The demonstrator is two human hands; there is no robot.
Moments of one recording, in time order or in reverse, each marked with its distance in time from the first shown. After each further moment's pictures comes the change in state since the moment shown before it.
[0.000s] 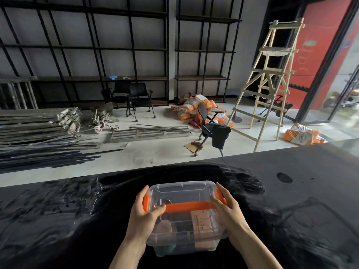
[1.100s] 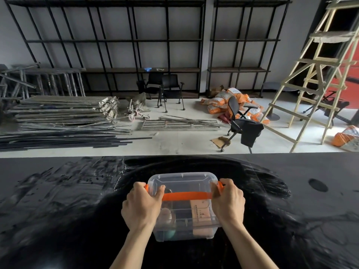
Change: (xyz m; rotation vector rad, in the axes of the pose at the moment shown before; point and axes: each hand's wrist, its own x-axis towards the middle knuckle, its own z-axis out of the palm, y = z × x) left_hand -0.020 0.004 -0.007 0.897 0.692 -0.068; right_hand -0.009 -0.016 0.048 -0.730 0.337 -0.267
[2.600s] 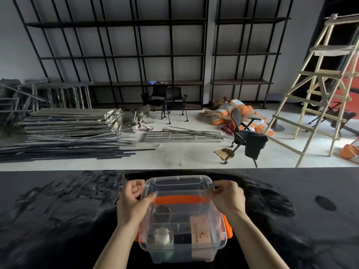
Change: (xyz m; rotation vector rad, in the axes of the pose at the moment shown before) left_hand 0.034 0.018 -0.014 -0.669 -0.190 -0.097; right_hand 0.065 -0.018 -0.022 0.084 -0.194 -0.076
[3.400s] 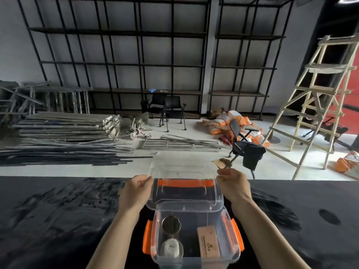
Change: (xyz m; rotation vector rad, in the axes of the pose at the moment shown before) left_hand 0.036 0.043 -0.027 0.175 -0.037 0.034; right_hand 0.016 -0.057 -0.008 0.328 0.025 0.154
